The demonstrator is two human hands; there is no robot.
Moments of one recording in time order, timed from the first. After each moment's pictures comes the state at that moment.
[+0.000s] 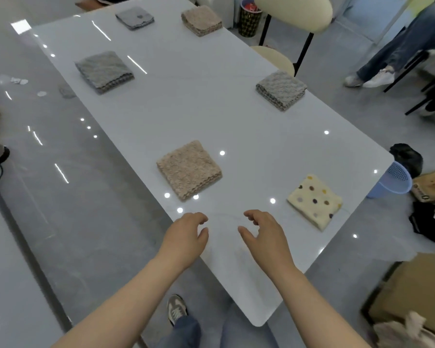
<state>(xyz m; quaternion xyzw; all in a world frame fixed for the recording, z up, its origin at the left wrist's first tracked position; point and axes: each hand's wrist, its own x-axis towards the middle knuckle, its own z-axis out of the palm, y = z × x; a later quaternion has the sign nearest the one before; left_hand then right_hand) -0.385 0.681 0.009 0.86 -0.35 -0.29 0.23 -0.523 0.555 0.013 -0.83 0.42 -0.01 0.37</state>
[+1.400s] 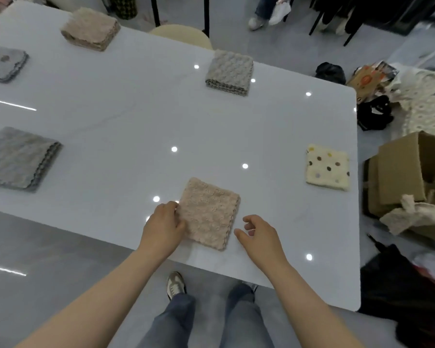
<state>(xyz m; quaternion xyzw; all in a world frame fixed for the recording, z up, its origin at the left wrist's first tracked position) -0.139 0.612 -0.032 0.79 -0.51 -0.33 0.12 -0.354 0.590 -0.022 -0.59 0.68 -0.06 0.44</state>
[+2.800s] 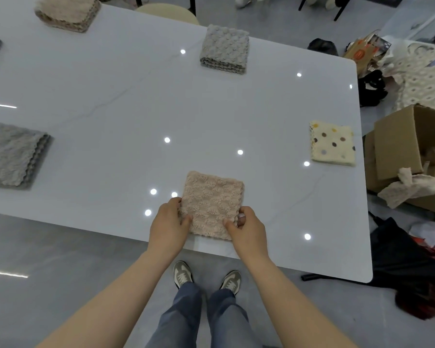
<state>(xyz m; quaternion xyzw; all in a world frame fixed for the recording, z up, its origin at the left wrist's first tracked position) -0.129 0.633 -0.065 0.76 -0.51 -0.34 0.20 -0.303 0.625 -0.061 -0.50 0.71 -0.20 0.46</state>
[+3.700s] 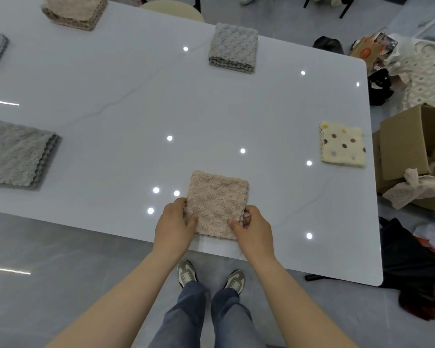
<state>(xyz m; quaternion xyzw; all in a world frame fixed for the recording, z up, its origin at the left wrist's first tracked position) -0.118 0.633 -0.064 0.77 -0.50 -0.35 0.20 -0.291 0.621 -0.063 -0.50 0.72 -0.19 0.44</state>
